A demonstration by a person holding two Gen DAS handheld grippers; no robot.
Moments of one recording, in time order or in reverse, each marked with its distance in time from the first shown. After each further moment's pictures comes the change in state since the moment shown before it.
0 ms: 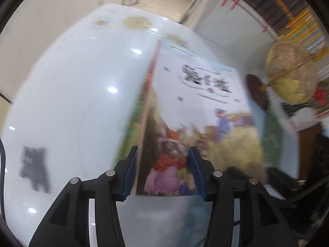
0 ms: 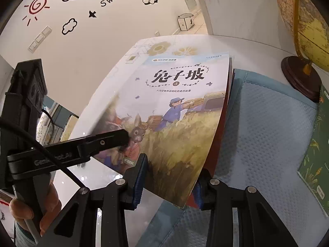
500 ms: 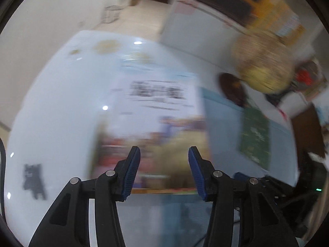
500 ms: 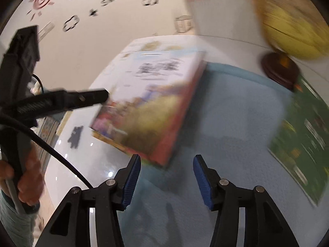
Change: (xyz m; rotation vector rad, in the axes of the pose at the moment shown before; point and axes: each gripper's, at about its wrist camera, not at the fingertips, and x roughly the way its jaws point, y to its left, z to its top) left arm -0.032 -0.076 -0.011 0.160 -0.076 -0.096; right arm -0.048 -0.046 -0.049 -0.002 -0.015 -0.043
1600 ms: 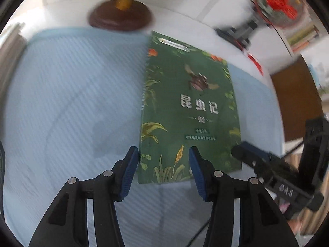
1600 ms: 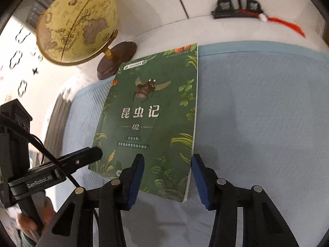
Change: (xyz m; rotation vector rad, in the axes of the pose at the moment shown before) left arm 0.159 -0.263 -0.076 0.096 0.241 -0.119; right arm -0.111 -0.314 -0.086 0.377 -0.036 -0.102
